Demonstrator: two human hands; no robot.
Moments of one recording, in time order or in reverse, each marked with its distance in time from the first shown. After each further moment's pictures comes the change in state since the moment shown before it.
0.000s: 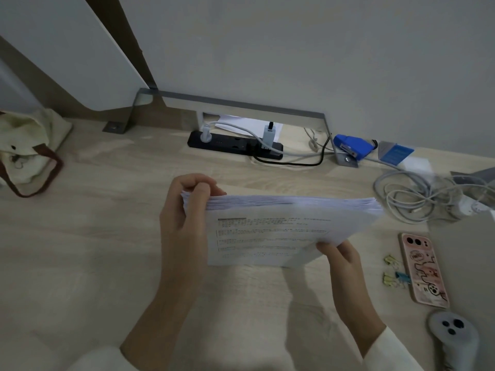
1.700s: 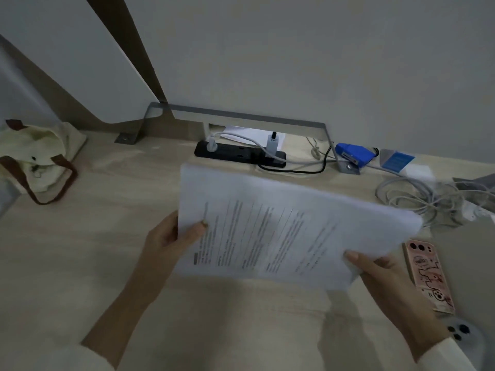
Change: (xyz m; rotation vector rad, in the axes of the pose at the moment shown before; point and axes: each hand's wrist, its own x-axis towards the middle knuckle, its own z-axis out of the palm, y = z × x) left_hand 0.007 -0.037 -0.066 0.108 -0.263 -0.242; right_hand 0.012 -0.005 -0.066 0.098 -0.185 0.136
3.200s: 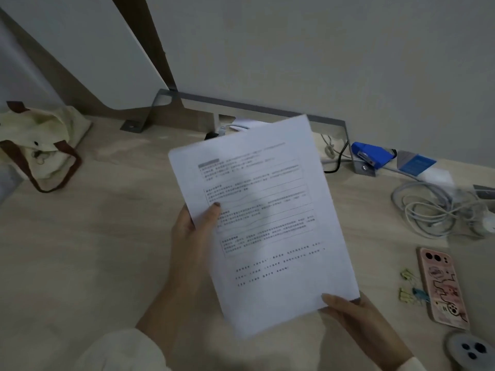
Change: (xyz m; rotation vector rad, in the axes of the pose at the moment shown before) left_hand 0.022 -0.009 0.034 -0.299 0.272 -0.109; right_hand -0.015 0.041 0.031 0.102 -0.105 0.352
